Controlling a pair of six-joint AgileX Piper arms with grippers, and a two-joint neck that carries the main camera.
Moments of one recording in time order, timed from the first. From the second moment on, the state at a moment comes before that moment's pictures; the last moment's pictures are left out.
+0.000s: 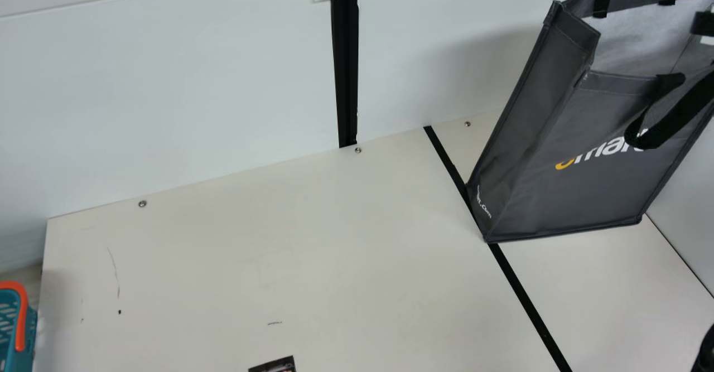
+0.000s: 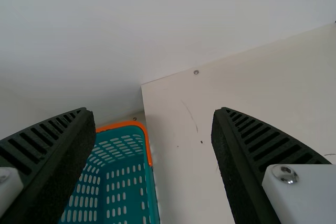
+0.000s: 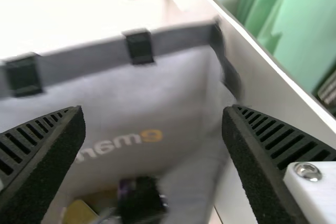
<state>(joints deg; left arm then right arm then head) -12.1 57.7 -78.9 7.7 58.8 9.3 -53.1 99.8 -132.1 30.7 69.9 -28.5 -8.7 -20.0</state>
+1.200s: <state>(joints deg) -12.1 57.7 -78.9 7.7 58.8 9.3 -32.0 87.6 -126.8 25.8 69.9 -25.5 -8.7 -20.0</state>
